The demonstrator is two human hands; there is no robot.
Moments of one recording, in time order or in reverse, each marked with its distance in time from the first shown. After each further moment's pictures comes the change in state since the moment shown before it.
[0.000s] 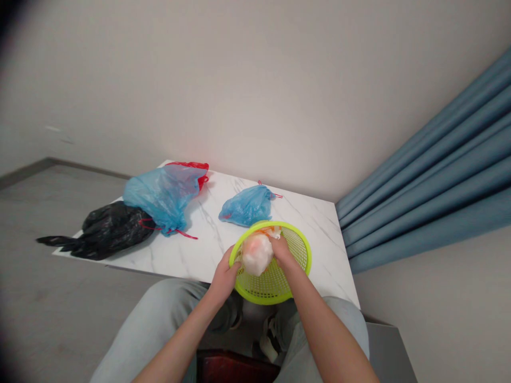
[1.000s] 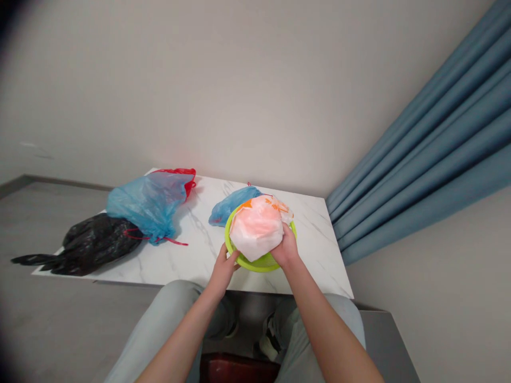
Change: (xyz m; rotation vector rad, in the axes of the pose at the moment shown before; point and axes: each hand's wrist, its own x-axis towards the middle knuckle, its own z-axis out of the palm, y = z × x) left_hand 0.019 0.037 0.031 -0.230 0.029 -0.380; right_hand -0.037 -0.076 -0.036 0.722 -0.098 -0.067
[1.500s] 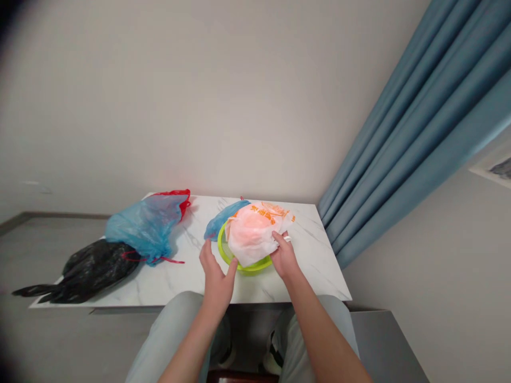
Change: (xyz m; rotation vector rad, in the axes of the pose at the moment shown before) left_hand -0.037 0.042 0.021 0.564 0.264 0.703; right_hand -0.035 -0.017 -0.017 0.196 0.052 -0.218
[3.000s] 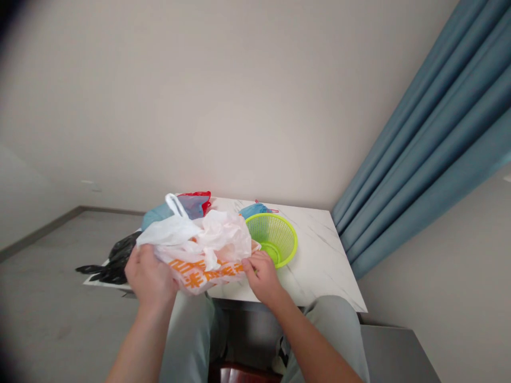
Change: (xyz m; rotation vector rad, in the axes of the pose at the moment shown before) left_hand 0.071 0.035 -0.129 -0.322 0.633 -0.219; right_hand -0.057 0.033 0.048 -1.082 -0.484 -0.582
